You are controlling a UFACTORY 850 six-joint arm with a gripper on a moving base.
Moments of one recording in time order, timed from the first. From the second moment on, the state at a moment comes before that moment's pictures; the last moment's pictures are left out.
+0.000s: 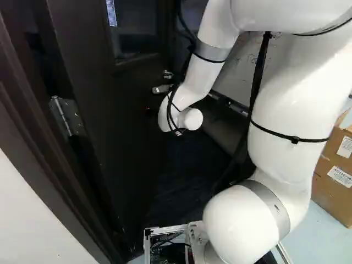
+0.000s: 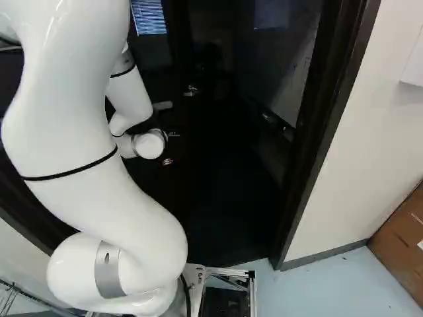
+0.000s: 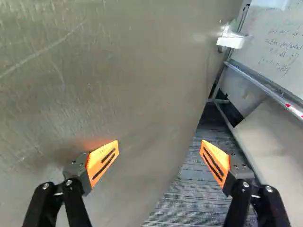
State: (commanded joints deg) arm 16.2 -8.5 -30.1 -4.9 51.0 0.0
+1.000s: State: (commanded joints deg) arm 22.4 -15.7 -38.4 -4.9 51.0 0.0
